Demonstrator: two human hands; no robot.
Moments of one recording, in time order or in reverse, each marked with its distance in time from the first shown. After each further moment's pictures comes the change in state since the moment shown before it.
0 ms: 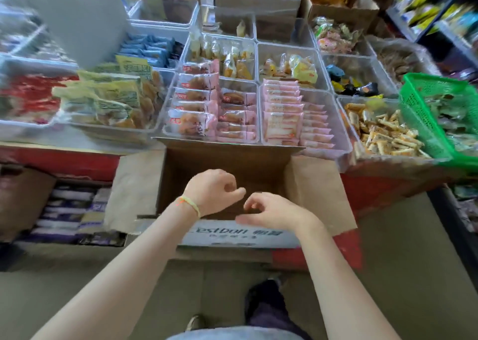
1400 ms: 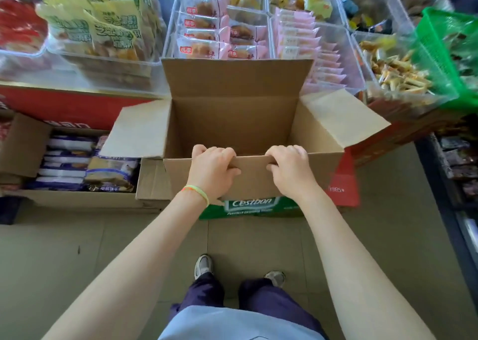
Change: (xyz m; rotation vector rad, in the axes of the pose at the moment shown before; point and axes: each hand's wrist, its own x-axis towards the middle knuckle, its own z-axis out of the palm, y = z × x) left_hand -0.114 -0.035 0.053 0.113 0.068 -0.028; right_hand -0.008 0.006 0.106 -0.280 0.555 -0.040
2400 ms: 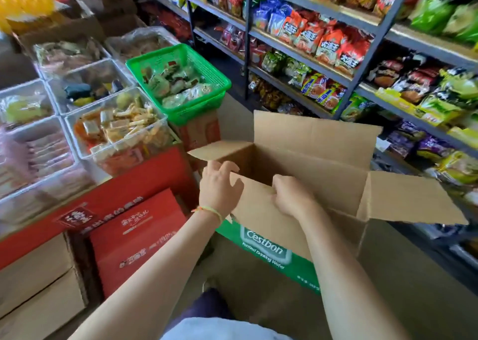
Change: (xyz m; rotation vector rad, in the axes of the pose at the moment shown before) left_hand 0.078 0.703 0.158 -0.308 -0.167 0.328; right_hand -0.312 0.580 -0.215 0.156 -0.014 0.724
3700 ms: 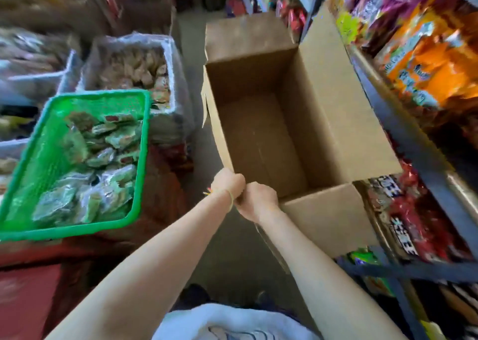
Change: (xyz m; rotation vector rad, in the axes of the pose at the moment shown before) left_hand 0.696 0.158 0.190 -0.352 0.032 -0.944; right_hand 0.660 0.124 -0.276 -0.243 -0.217 -0.528
